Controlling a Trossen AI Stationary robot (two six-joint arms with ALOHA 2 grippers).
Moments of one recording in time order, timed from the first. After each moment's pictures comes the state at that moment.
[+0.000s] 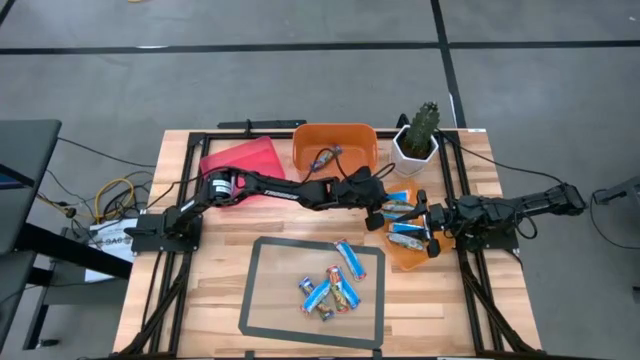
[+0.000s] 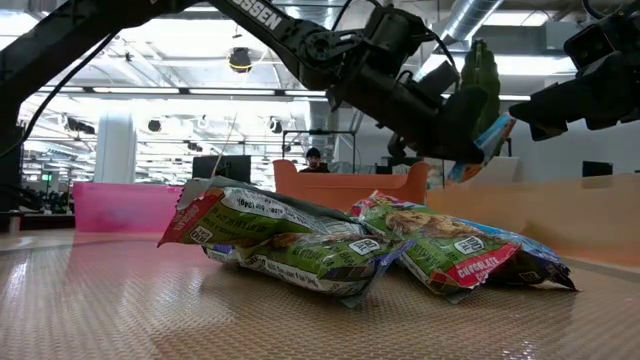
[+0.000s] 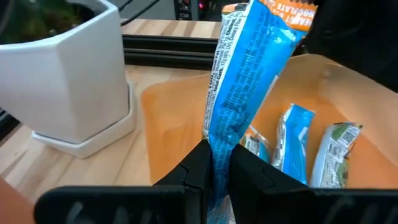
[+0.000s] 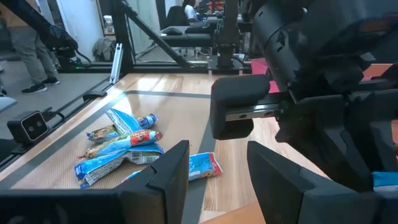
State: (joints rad) left arm 0.10 2.31 1.75 0.16 -0.11 0.00; right arm 0.17 0.18 0.00 0.03 0.05 -0.01
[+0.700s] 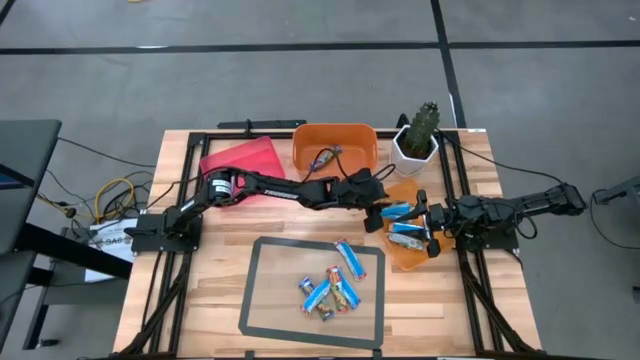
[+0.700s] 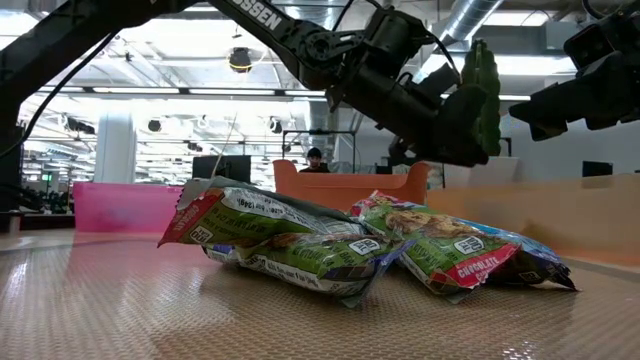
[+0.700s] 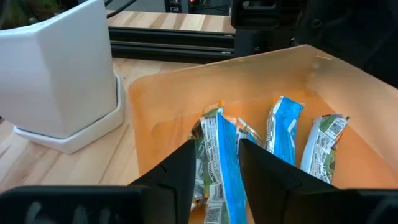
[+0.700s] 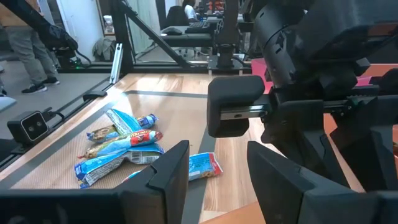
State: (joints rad) left arm 0.09 2.31 1.75 0.14 -0.06 -0.01; right arm 0.17 0.18 0.00 0.03 0.05 -0.01
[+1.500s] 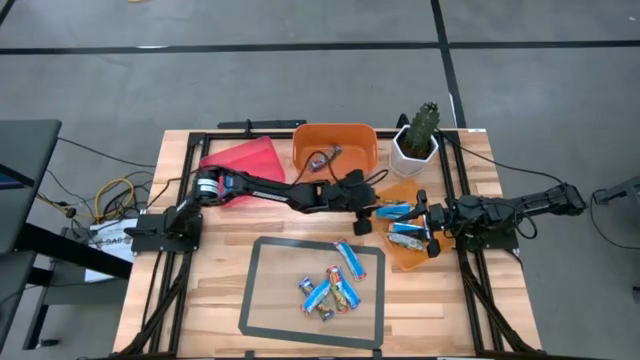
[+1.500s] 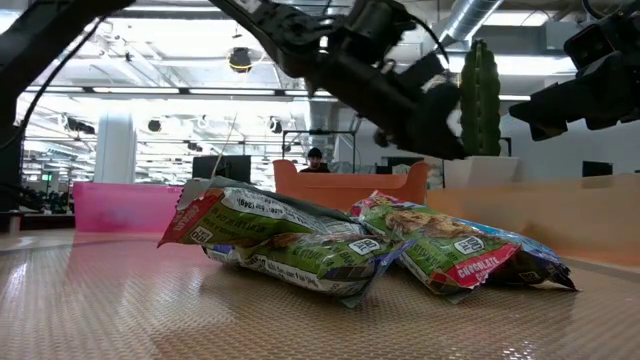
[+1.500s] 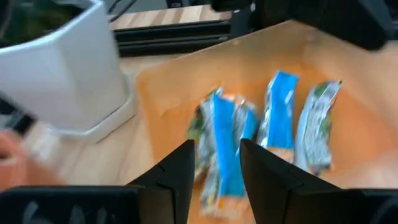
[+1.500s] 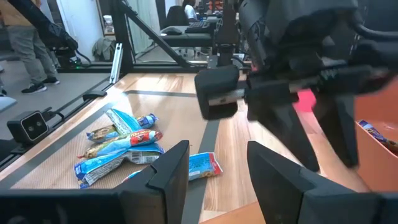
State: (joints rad) left arm 0.06 2.20 1.60 0.14 -0.12 0.11; right arm 0.17 0.18 0.01 0.03 0.05 -0.01
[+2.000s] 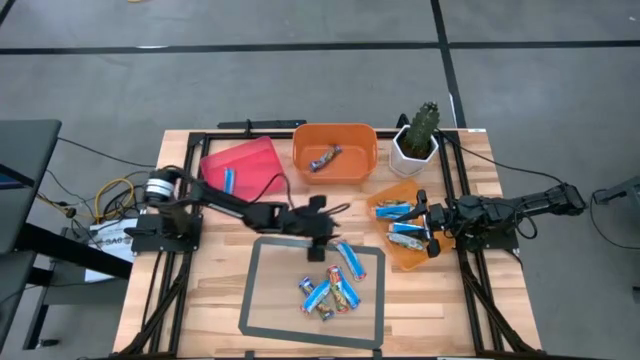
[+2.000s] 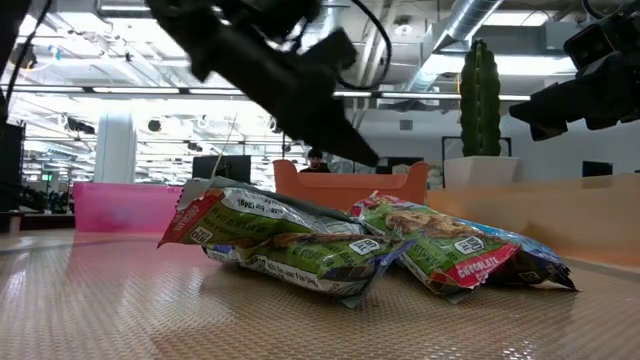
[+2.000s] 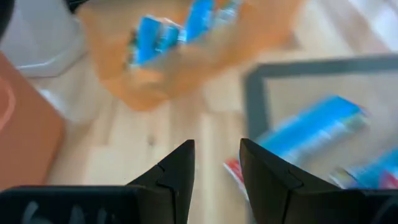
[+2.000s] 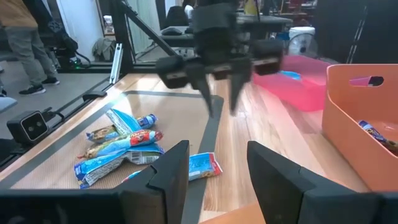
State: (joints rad) left arm -0.08 1.83 1.02 0.25 -0.14 0.12; right arm 0.17 0.18 0.01 0.03 0.05 -0.01
